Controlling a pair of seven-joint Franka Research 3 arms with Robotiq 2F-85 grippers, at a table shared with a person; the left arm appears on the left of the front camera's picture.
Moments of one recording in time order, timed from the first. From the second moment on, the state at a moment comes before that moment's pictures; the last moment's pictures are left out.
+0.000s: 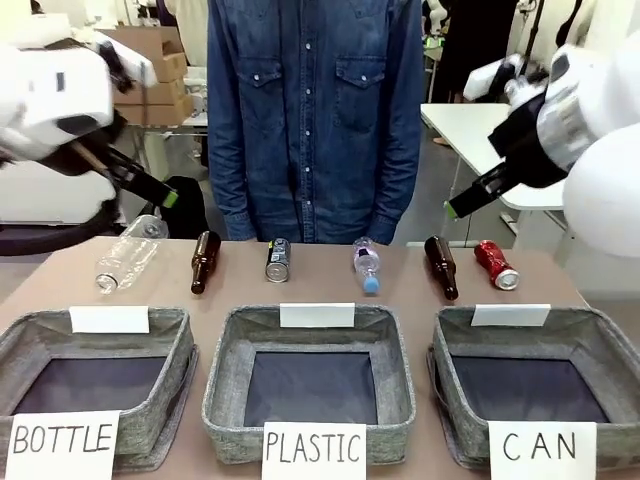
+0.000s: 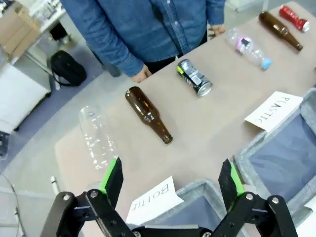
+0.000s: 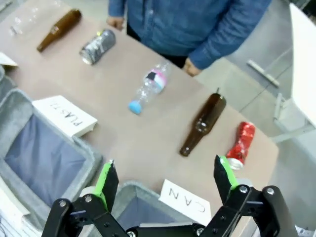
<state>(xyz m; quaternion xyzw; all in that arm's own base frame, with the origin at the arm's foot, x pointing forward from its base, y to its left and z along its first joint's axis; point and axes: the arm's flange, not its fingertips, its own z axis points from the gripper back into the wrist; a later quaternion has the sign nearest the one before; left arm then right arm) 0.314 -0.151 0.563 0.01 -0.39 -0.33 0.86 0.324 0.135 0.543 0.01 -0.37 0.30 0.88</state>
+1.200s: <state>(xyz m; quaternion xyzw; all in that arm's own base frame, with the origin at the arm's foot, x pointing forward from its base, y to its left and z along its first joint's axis) 0.301 0.114 0.556 -0.49 -0.41 -0.05 0.77 0.313 -0.132 0.514 0.53 -0.37 -0.10 0.76</state>
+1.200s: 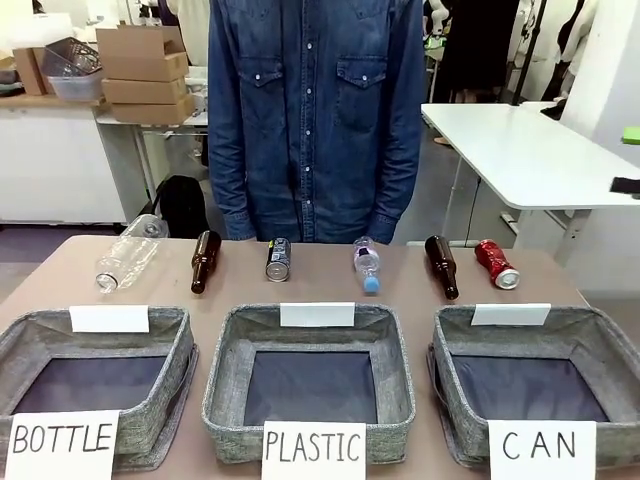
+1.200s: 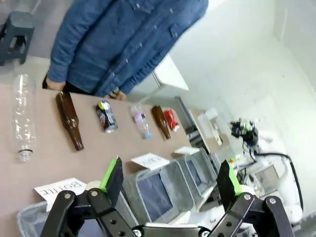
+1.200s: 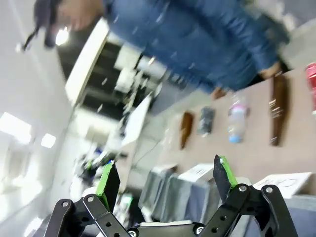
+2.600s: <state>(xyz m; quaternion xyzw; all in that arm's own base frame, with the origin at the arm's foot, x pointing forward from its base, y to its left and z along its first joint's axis) 0.294 0.103 0.559 -0.49 -0.38 -0.07 0.78 0.382 -0.103 0.491 0.18 -0.27 -0.19 0.92</state>
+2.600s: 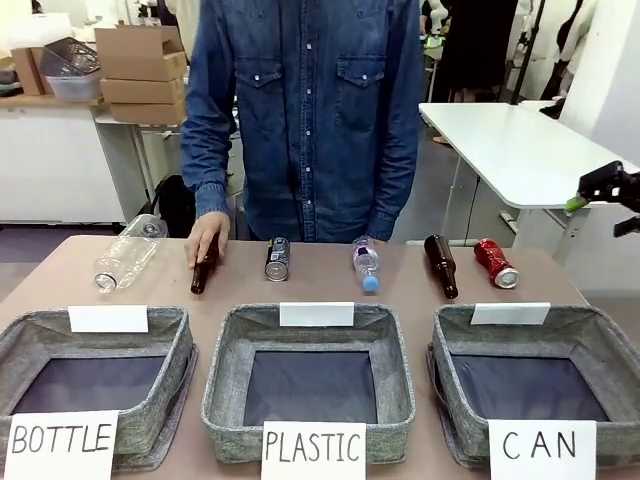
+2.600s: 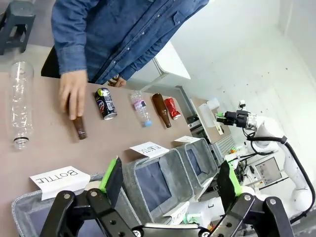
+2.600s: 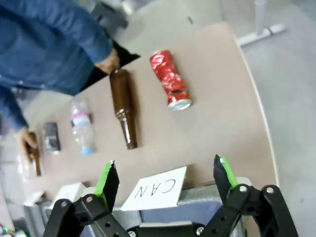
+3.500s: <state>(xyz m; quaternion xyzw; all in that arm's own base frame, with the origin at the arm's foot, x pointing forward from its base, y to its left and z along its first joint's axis) 0.295 0.103 0.559 -0.48 -0.38 -0.07 0.79 0.465 -0.051 0.475 0.13 -0.23 -0.08 0.96</state>
